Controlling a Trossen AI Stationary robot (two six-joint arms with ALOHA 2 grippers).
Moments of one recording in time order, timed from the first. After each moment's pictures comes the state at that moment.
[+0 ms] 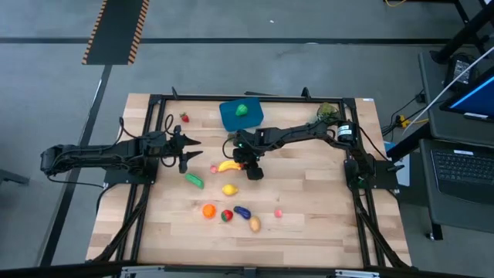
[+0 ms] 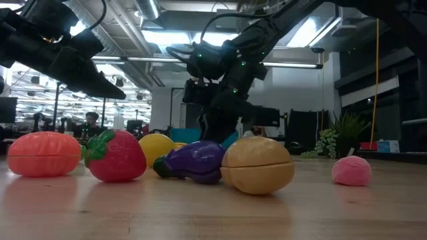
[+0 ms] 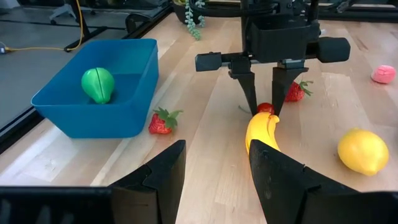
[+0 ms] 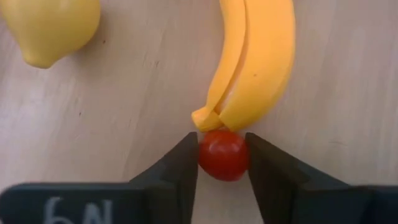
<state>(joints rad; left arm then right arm) 0.23 0.46 0.13 -0.03 -0.07 0.00 -0.14 2.17 1.50 -0.44 -0.26 -0.33</state>
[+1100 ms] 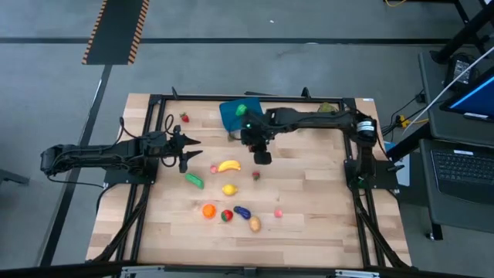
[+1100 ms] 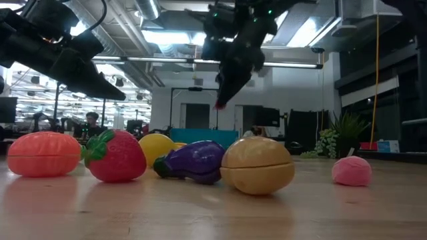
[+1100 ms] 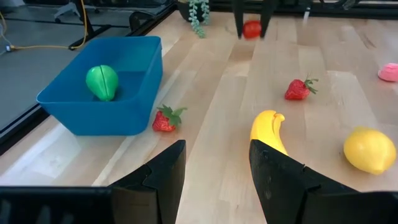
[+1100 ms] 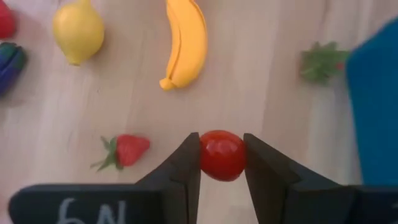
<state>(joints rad) 0.23 0.46 0.13 -0.04 -0.09 0.00 -0.20 1.96 1.62 -0.80 -0.16 -0.32</state>
